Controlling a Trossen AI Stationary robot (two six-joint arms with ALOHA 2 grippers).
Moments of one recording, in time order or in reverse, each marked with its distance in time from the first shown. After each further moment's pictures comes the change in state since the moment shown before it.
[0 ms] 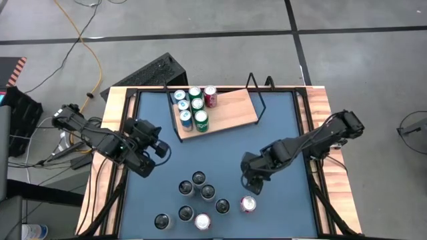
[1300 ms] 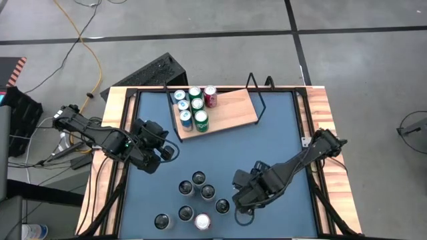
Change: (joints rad) left arm 0.060 0.015 0.000 0.196 0.102 0.197; right arm 0.186 0.354 0.612 -0.423 0.265 0.048
